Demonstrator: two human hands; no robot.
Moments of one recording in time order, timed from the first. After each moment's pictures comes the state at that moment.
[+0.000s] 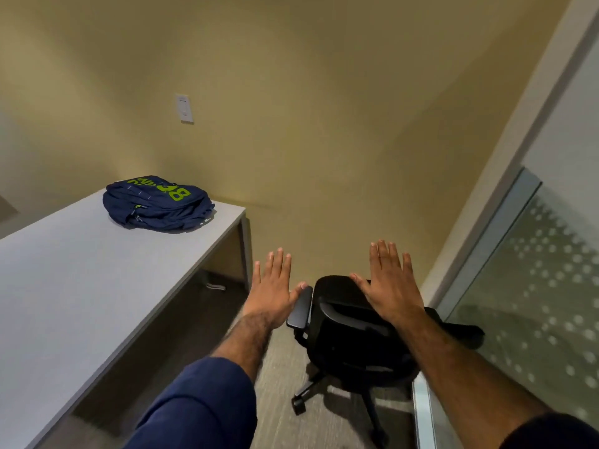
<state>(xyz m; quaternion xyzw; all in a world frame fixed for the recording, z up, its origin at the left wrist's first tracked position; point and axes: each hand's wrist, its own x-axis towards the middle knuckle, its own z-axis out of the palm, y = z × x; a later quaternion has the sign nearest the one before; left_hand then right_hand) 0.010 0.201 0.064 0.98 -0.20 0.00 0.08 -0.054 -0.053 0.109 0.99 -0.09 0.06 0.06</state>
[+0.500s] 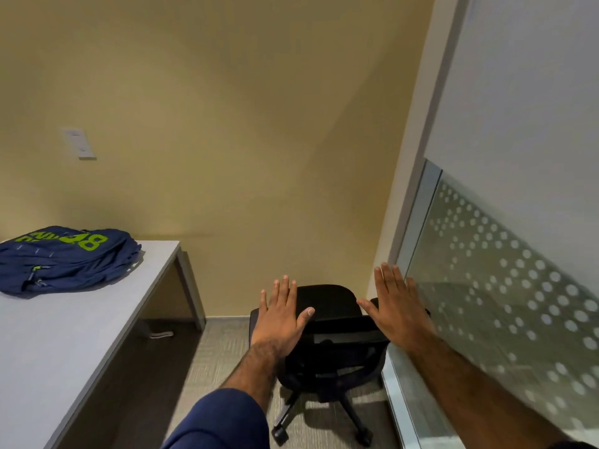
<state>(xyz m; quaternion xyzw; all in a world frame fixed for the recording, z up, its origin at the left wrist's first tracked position) 0.011 0.108 0.048 0.94 -0.34 -0.04 0.09 -0.120 -0.128 0.083 0.97 -0.21 0.06 0.03</state>
